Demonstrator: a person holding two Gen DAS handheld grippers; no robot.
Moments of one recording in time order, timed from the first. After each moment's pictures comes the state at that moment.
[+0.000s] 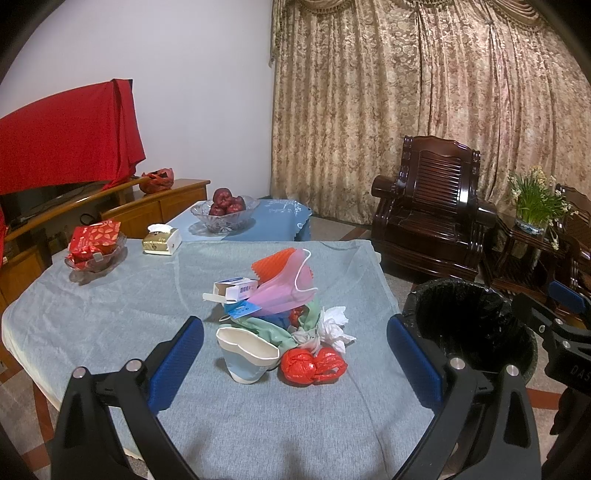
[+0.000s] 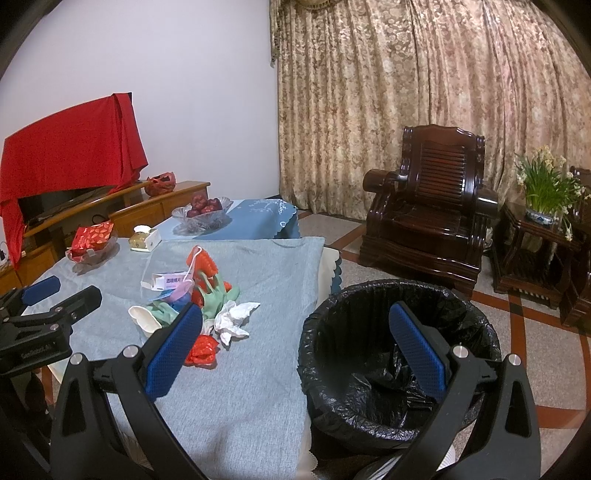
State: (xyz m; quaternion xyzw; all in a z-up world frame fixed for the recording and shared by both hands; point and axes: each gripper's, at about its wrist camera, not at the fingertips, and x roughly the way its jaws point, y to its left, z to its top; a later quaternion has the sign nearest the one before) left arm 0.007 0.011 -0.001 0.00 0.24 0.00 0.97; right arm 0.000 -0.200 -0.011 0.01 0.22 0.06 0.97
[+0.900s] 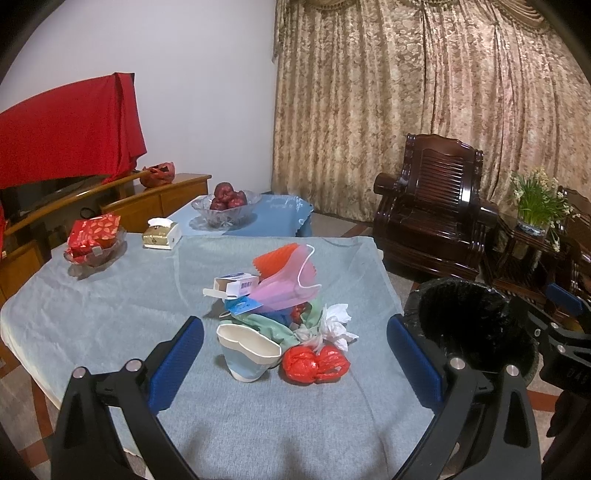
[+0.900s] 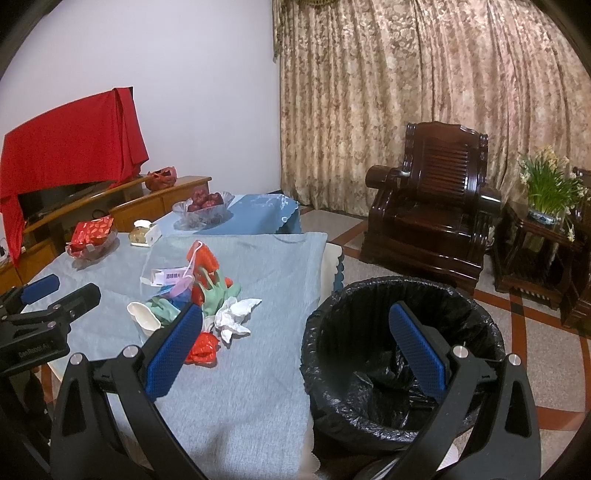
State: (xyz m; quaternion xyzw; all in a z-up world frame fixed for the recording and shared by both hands) left arm 0.005 0.016 -0.014 0.00 0.24 0.01 0.97; right arm 0.011 -0.189 -0.019 0.01 0.23 0.07 0.97
